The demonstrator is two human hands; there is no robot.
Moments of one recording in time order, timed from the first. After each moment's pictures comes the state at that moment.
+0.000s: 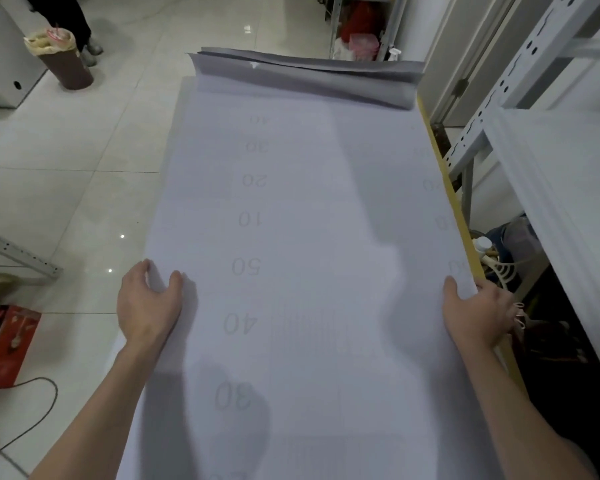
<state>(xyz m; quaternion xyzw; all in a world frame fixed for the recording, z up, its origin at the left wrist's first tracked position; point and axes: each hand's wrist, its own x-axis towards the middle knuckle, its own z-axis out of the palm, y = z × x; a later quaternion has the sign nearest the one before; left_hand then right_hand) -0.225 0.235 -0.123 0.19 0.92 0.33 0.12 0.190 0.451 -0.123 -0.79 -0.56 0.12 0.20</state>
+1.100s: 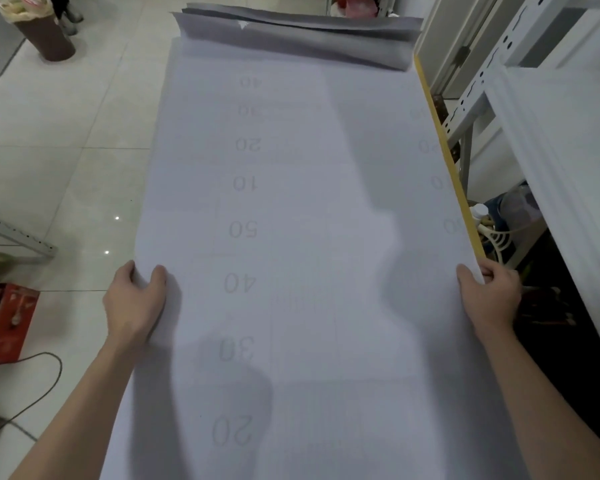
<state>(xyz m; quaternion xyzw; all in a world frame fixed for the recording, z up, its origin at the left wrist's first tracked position) -0.213 0.193 -0.124 0.17 0.91 0.34 0.17 0.228 0.430 -0.120 -0.73 -0.57 0.23 0.28</state>
